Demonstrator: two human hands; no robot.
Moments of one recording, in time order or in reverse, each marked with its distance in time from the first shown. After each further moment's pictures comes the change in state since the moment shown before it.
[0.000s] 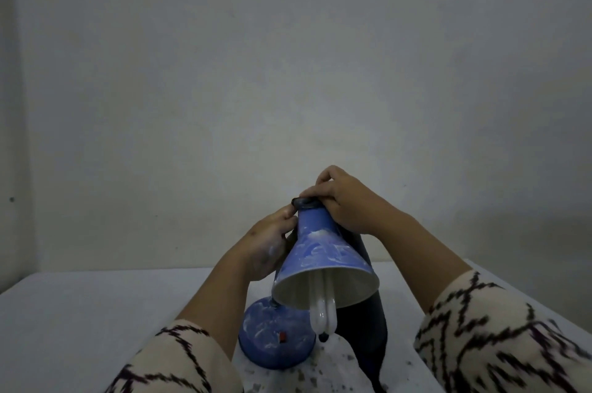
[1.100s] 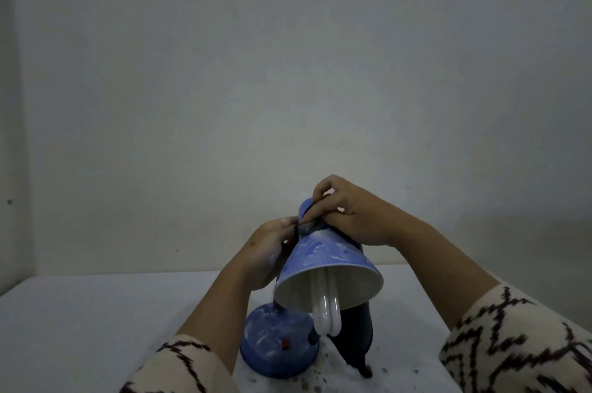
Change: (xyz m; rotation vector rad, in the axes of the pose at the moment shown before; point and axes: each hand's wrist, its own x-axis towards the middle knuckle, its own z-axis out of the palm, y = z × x) left_hand -0.004 -0.003 -0.003 0.076 0.072 0.006; right_hand -0.011 0.005 -0.003 0.163 -0.066 -0.124
